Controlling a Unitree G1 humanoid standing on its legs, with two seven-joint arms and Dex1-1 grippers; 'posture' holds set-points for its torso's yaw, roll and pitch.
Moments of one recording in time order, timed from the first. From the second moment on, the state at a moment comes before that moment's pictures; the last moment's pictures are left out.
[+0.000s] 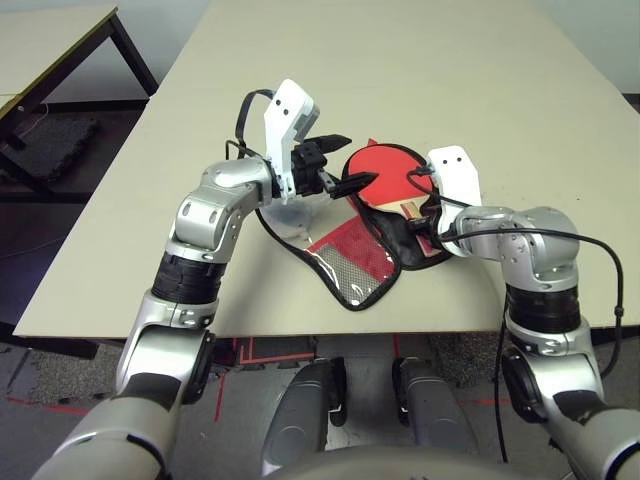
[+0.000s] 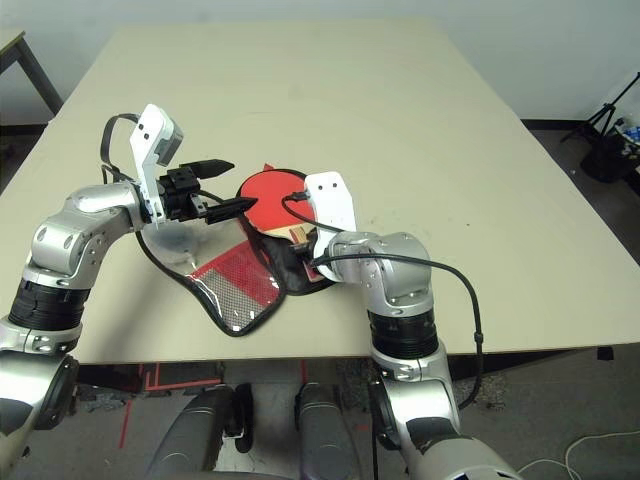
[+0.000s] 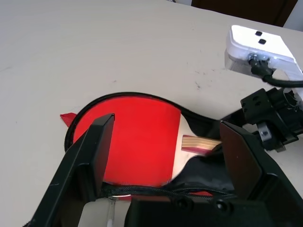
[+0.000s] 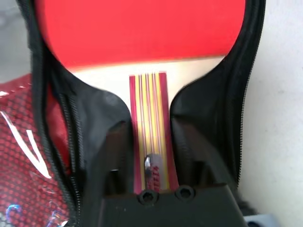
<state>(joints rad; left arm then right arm) -0.72 0.44 -0.09 0.00 -0.33 0.61 -0.82 -0.67 -0.22 0.02 -0.26 0.33 1.60 0.11</state>
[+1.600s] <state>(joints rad) -0.63 0.86 0.08 0.23 -0.29 0.57 -1.00 -0.67 -0.52 -0.12 -0.28 0.37 1.53 0.28</state>
